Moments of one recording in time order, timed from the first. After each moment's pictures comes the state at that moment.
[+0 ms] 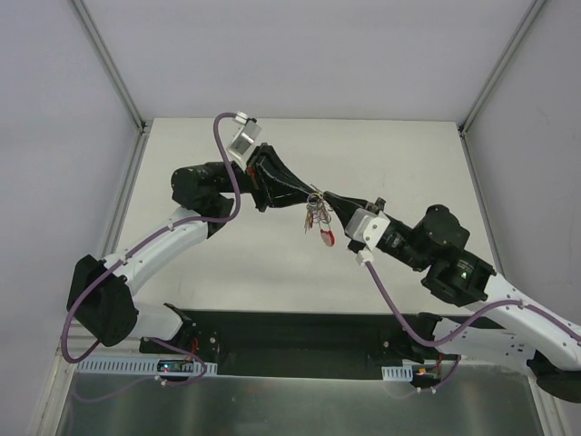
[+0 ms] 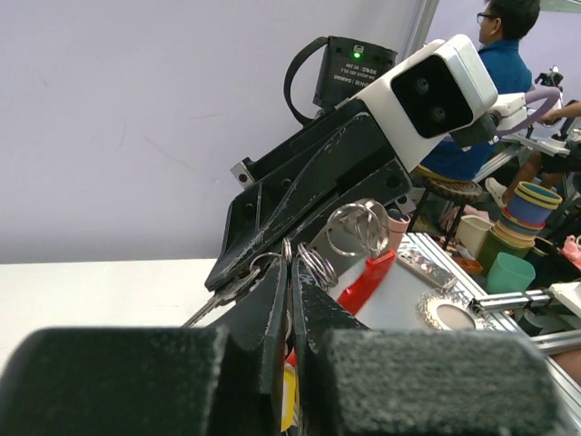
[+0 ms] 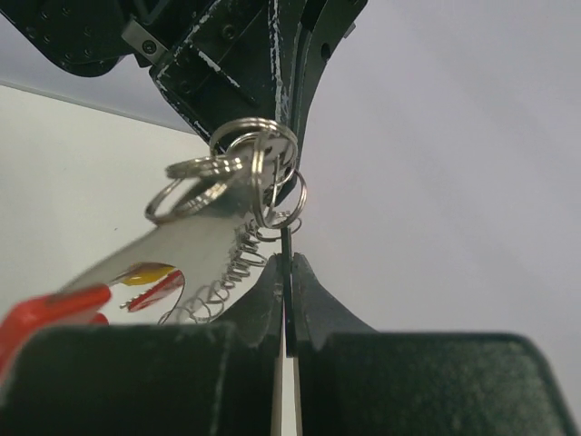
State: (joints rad) left arm -0.60 1.34 1.05 1.14 1.10 -1.01; right arm 1.04 0.81 0.98 -0.06 -0.03 -0.73
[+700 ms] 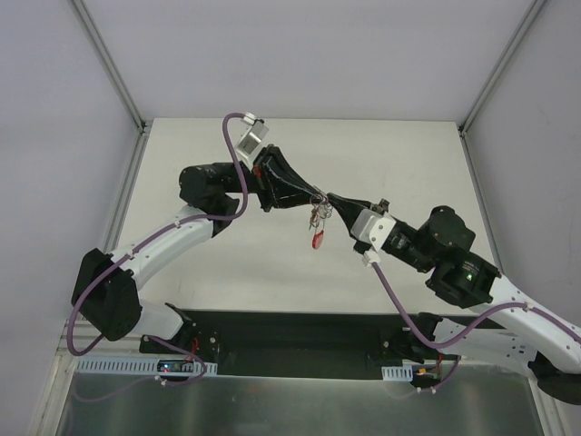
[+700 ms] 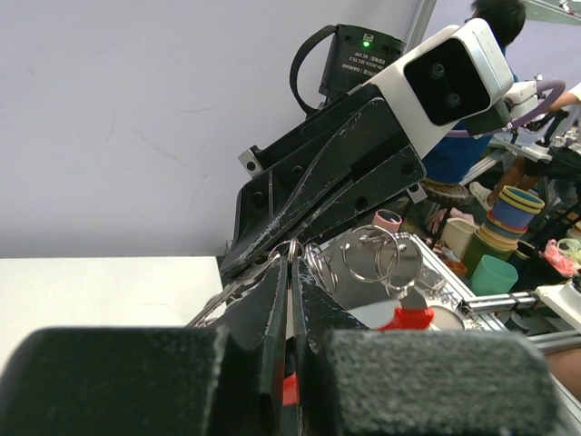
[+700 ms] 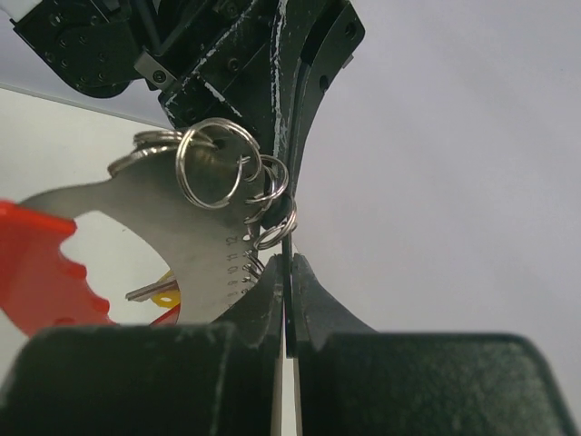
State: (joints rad) left arm -0.62 1.38 1.06 1.14 1.09 -1.01; right arm 1.04 0.77 0.99 -0.07 -0.05 -0.71
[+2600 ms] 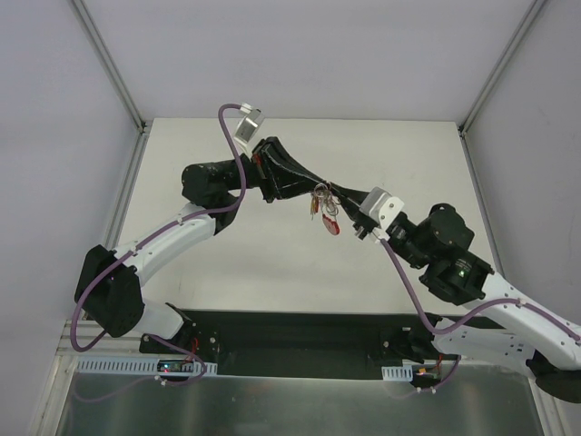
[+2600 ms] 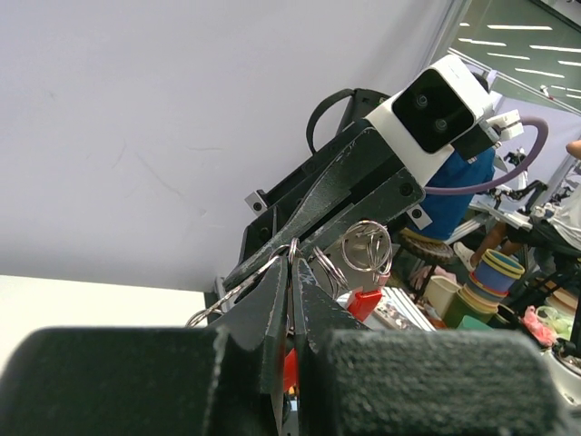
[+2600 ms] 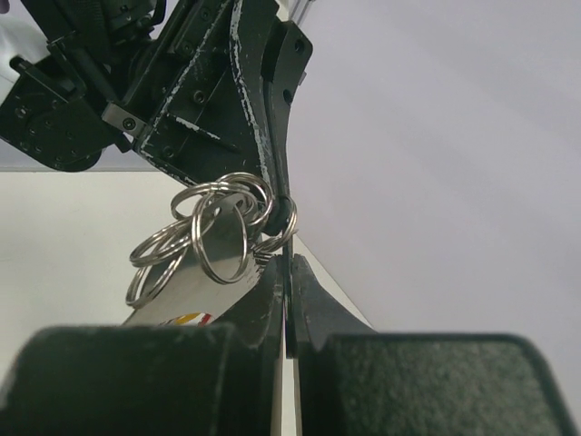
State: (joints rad) left arm -0.62 1.41 1.08 1.16 0.95 -1.11; right arm 1.04 0.81 0.98 0.04 0.03 -0.52
